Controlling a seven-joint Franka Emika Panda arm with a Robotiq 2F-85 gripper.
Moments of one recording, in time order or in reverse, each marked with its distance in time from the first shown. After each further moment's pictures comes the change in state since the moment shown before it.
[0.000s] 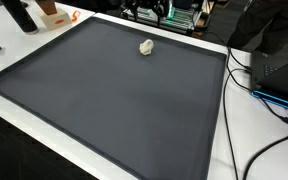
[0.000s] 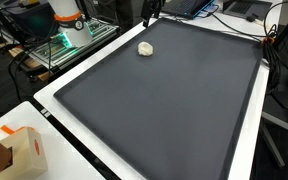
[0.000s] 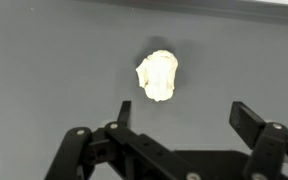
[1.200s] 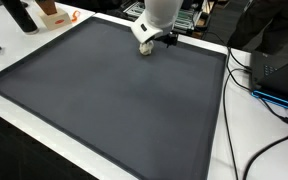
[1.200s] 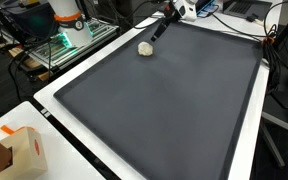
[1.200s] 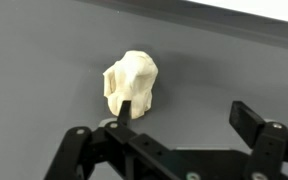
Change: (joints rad) arm 0.101 0.415 0.022 0.319 -0.083 -0.230 0.019
